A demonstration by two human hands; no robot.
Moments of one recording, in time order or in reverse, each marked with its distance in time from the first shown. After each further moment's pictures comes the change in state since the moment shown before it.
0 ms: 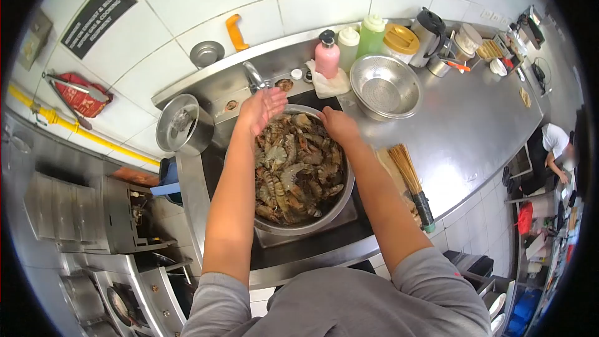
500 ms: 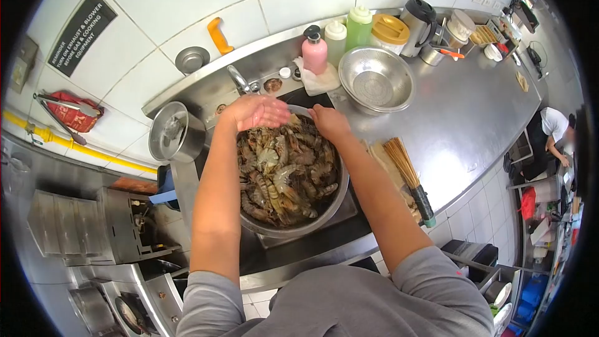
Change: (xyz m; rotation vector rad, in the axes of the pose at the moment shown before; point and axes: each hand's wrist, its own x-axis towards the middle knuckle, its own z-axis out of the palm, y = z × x) left_hand 0.013 0.026 0.009 0.234 -0.319 -0.310; right_hand 0.000 -0.001 0.000 0.021 0.027 0.009
